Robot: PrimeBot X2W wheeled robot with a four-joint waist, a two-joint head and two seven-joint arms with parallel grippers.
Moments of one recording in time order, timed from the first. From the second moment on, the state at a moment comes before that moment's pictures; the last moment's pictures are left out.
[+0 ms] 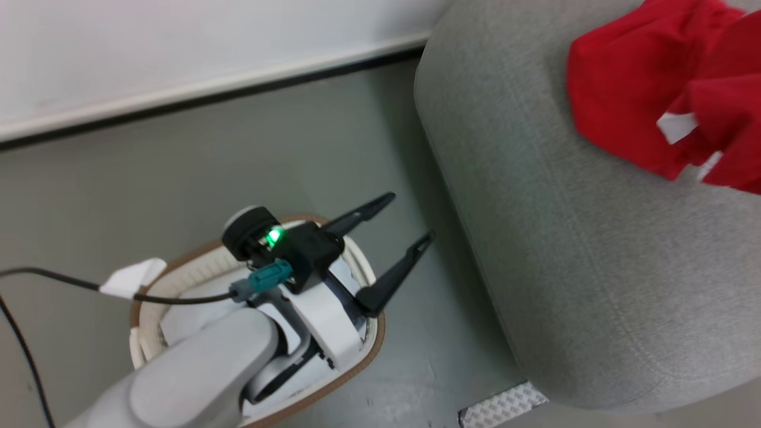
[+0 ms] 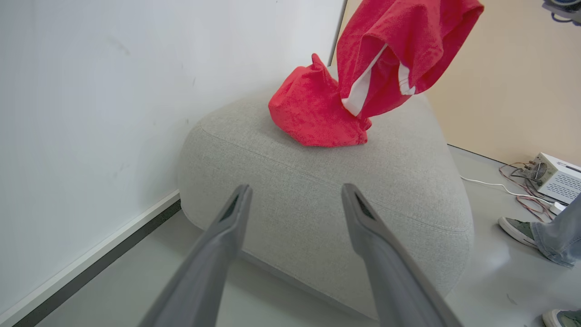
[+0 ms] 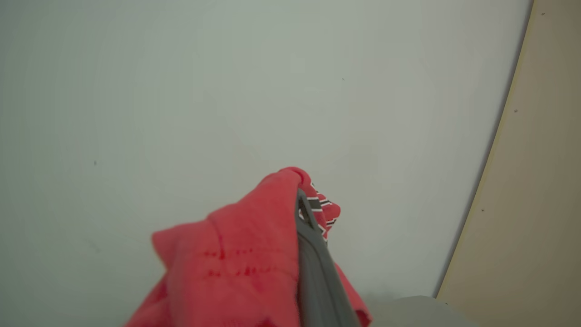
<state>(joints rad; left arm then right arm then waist) -0.77 0.47 -0.98 0.07 -0.58 0.01 -0.15 -0.68 -0.44 -0.22 0.21 0.36 0.13 -0.26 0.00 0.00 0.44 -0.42</state>
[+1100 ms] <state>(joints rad) -0.77 0.51 -0.95 0.06 -0.60 0.04 -0.18 -0.93 -0.52 0.06 0.96 0.36 0.13 0.19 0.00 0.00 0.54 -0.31</state>
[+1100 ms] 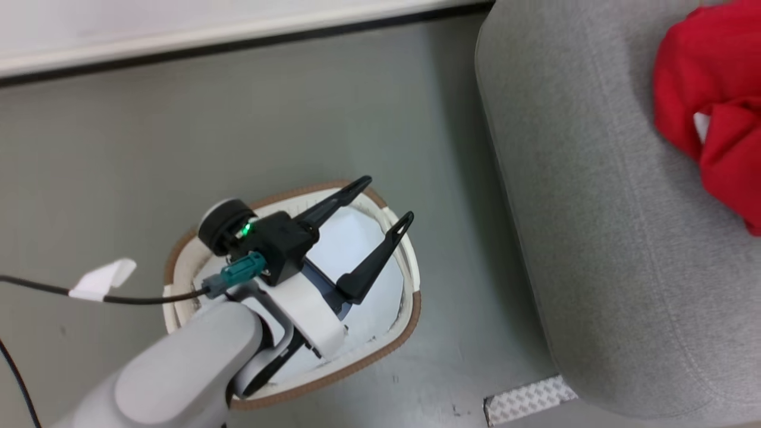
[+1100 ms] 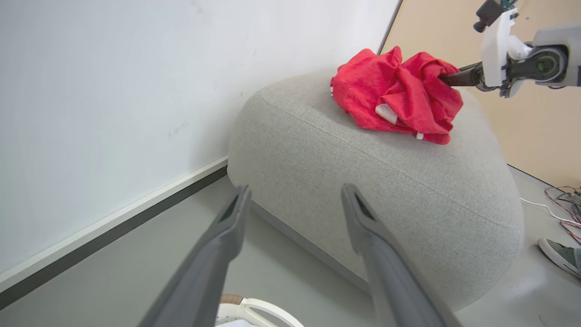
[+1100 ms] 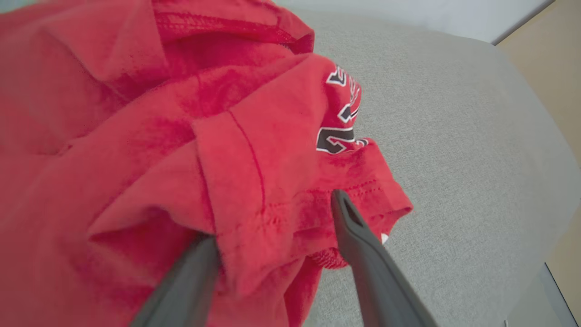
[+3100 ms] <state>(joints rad) 0.05 0.21 -0.09 0.13 -0.42 0.06 -0.26 -0.08 -0.18 0.12 0.20 0.36 0.13 -0.26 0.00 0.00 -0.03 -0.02</state>
